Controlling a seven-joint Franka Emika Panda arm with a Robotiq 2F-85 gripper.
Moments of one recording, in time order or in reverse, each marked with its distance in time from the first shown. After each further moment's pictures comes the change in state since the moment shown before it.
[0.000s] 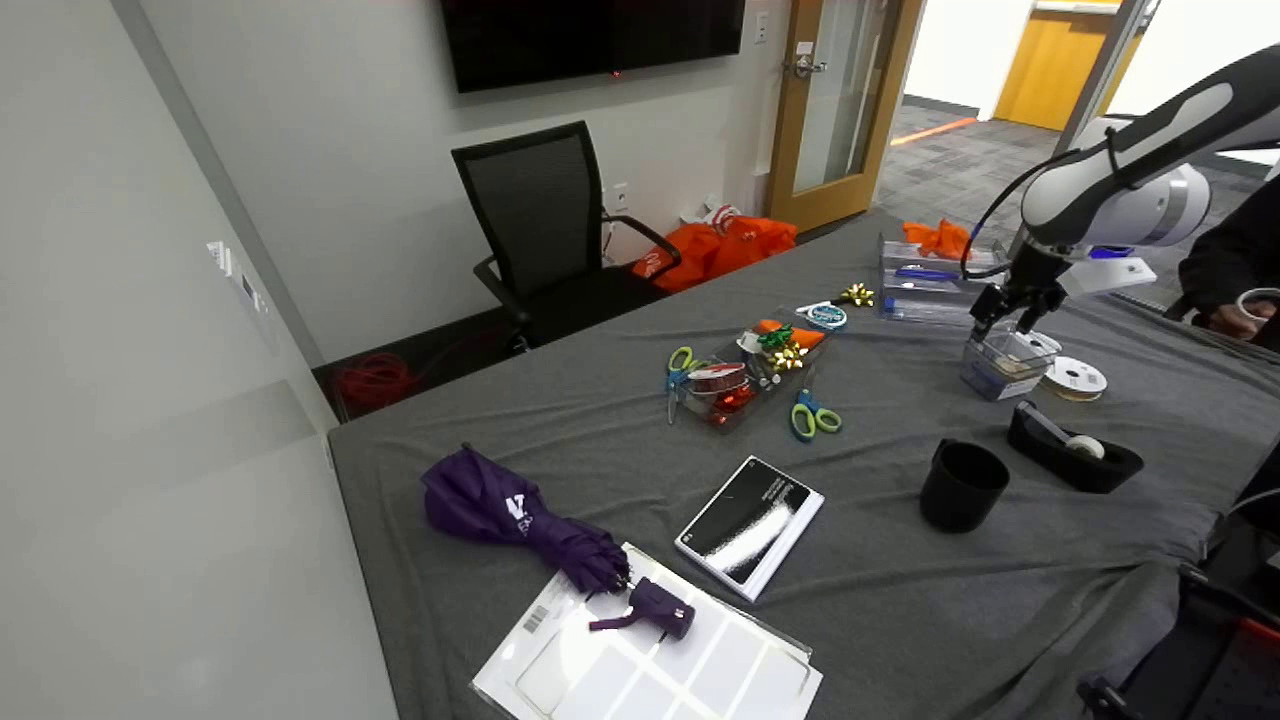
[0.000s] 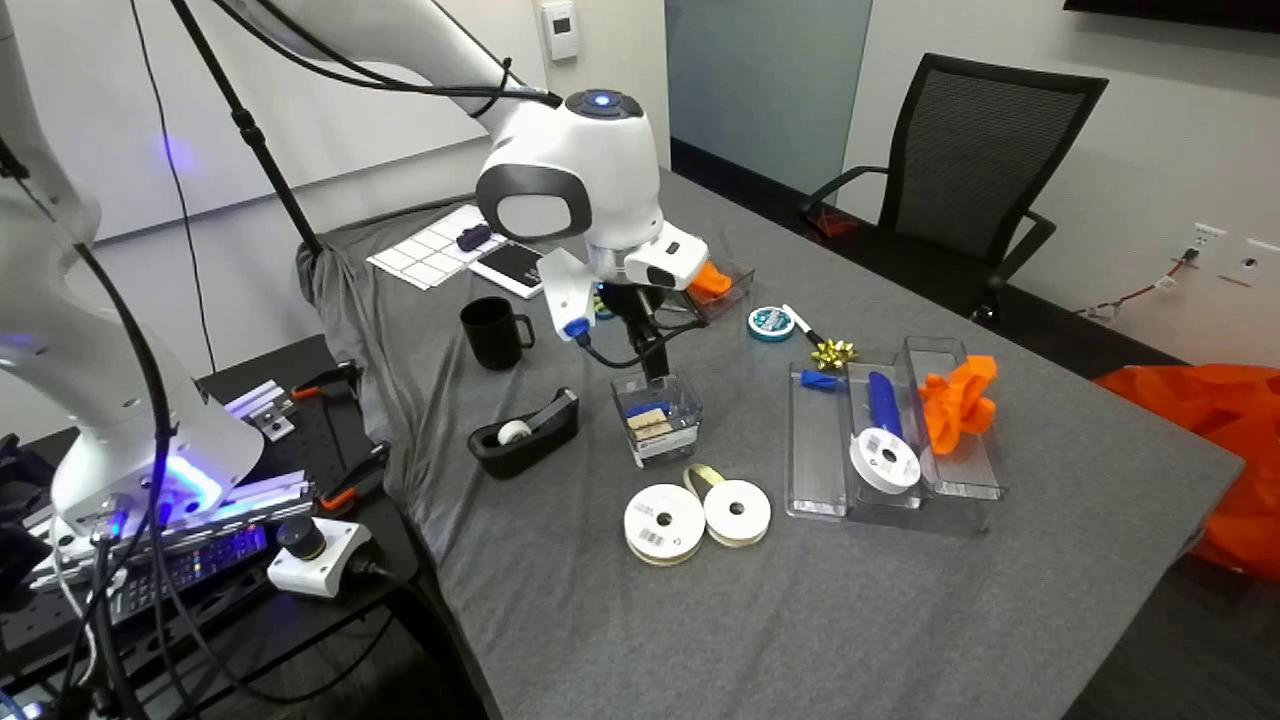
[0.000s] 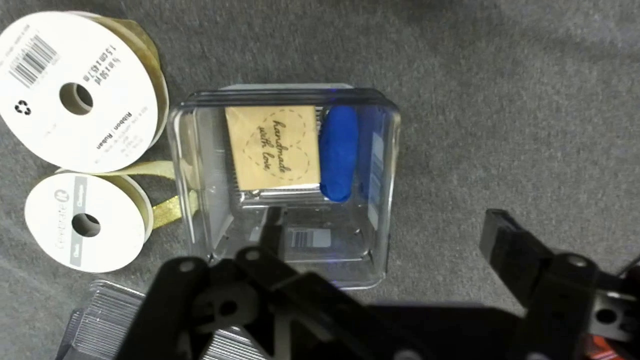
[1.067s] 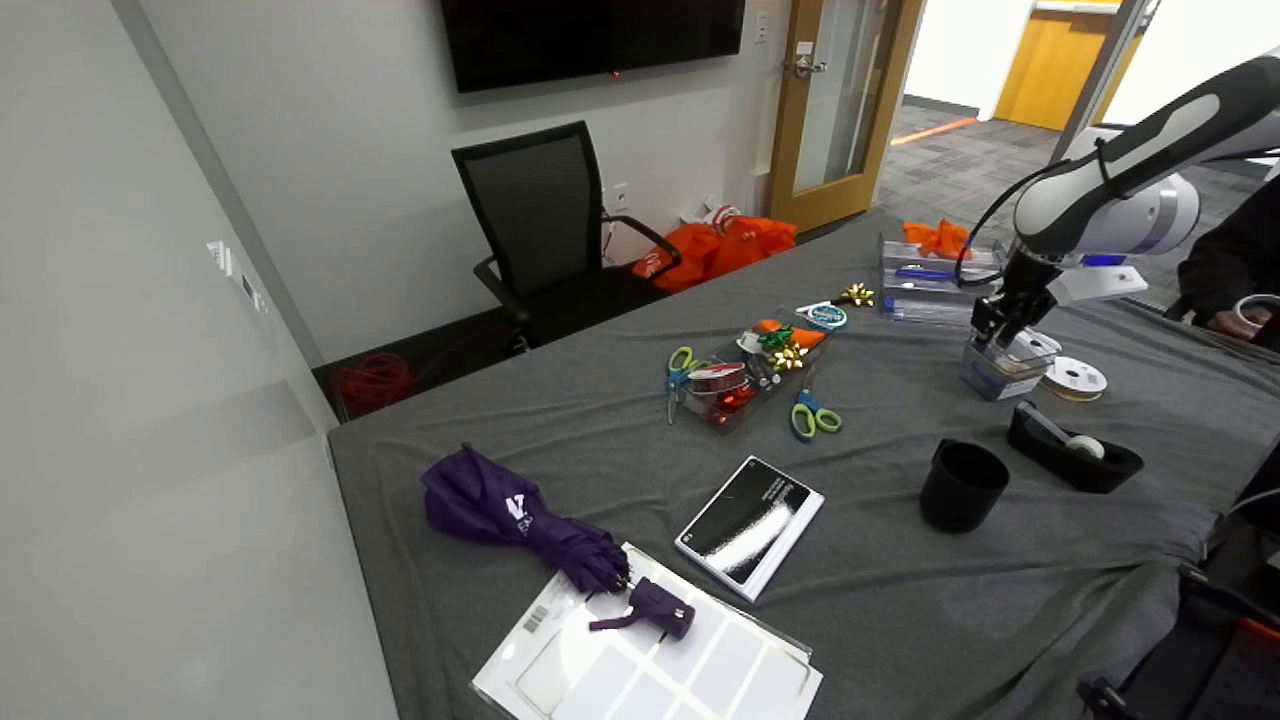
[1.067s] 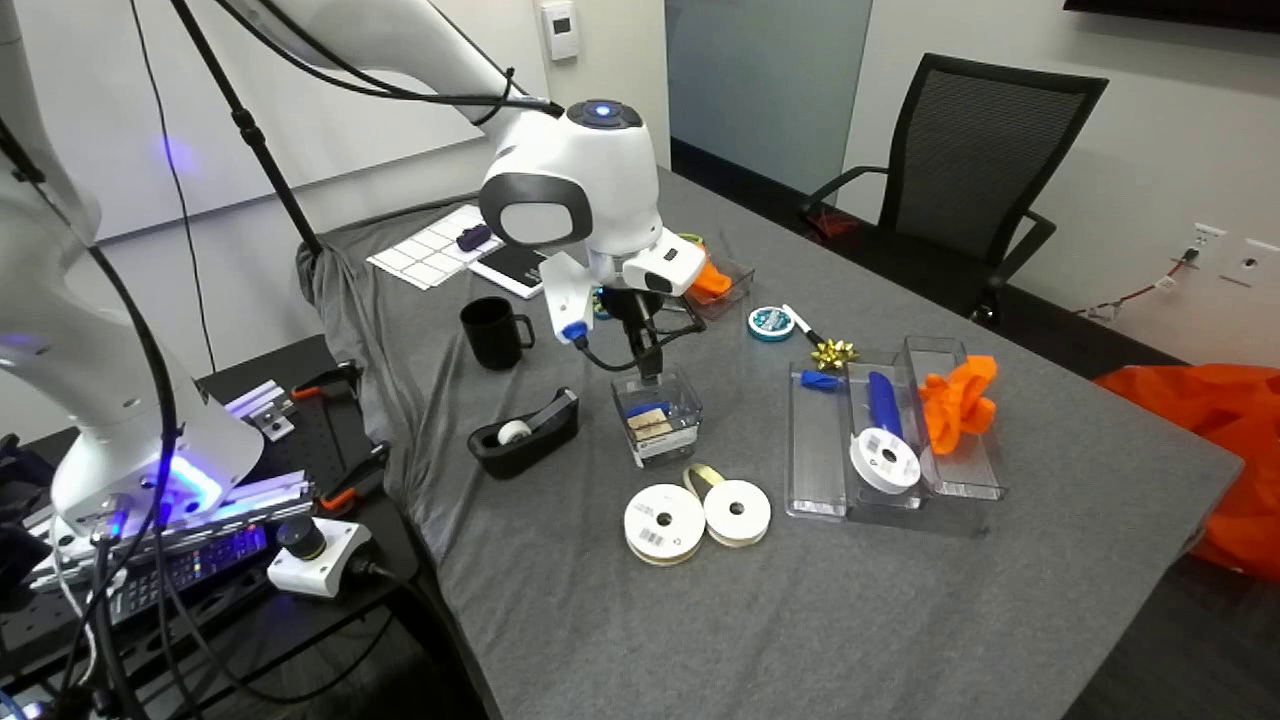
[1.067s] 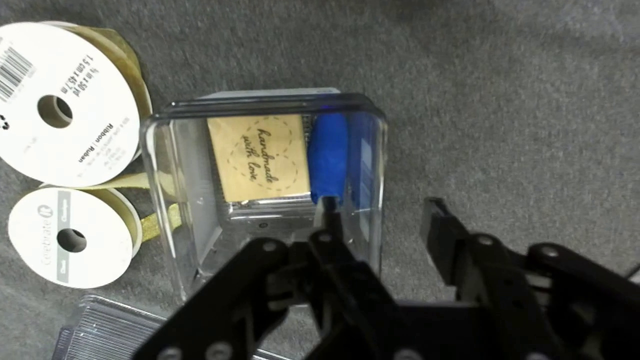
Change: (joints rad) arm 0.000 0.020 0.014 -0.001 -0.002 0.020 0.039
